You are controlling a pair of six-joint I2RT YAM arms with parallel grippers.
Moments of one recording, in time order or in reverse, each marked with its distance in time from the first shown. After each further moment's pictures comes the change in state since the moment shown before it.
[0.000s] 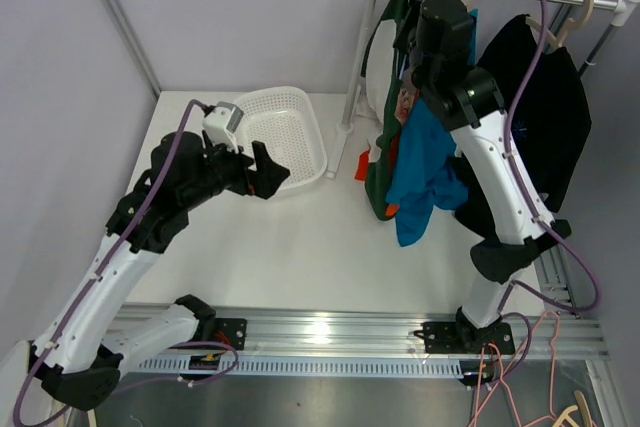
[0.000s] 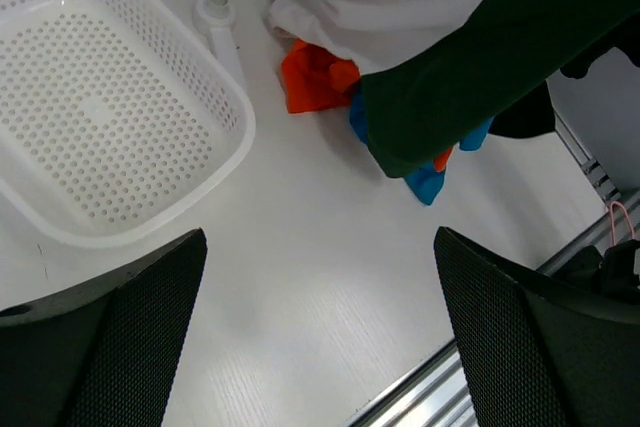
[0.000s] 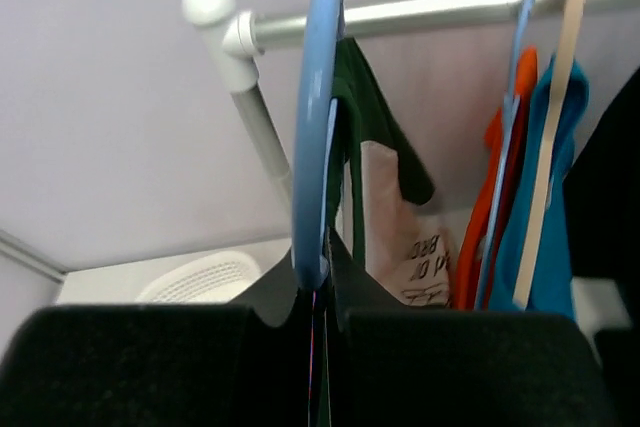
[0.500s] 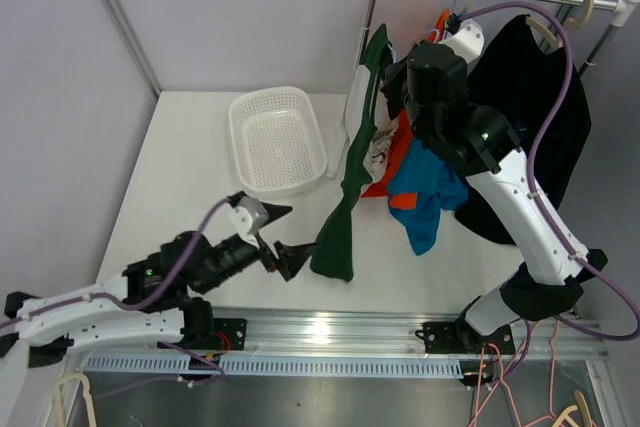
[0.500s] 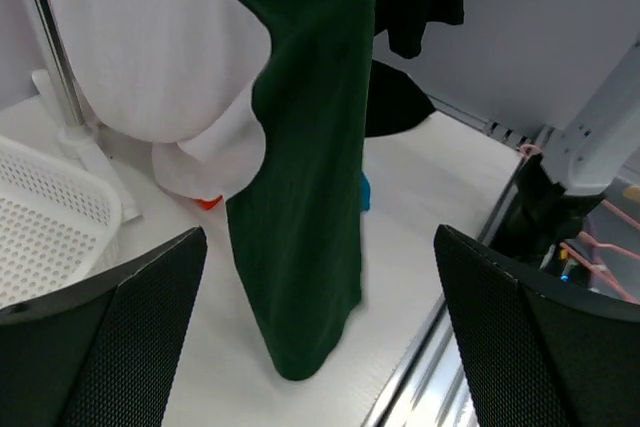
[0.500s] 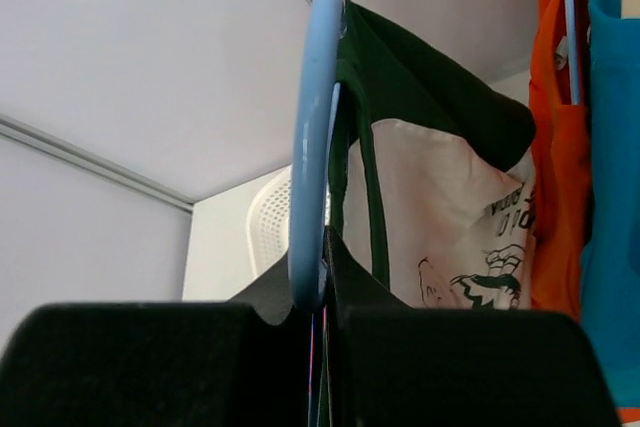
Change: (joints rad) left arm -0.733 -0.354 -0.423 0.407 -0.427 0.154; right arm 0.193 -0.250 -0.294 -0.170 0.104 0.487
